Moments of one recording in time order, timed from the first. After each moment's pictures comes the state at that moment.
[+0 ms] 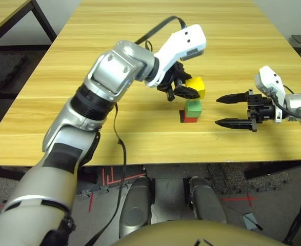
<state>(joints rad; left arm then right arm) -1.12 0.44 -0.52 0.10 -0.23 0.94 -1.09 -0.45 -0.80 0.05 0.03 0.42 0.48 1.35</state>
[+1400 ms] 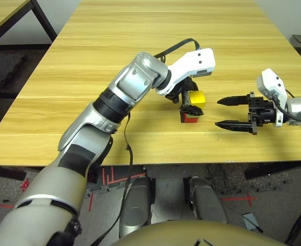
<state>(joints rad) -1.08 0.35 -0.38 0.10 -0.21 0.90 -1.10 -0.40 -0.81 0.02 -0.01 0.45 0.50 1.31</state>
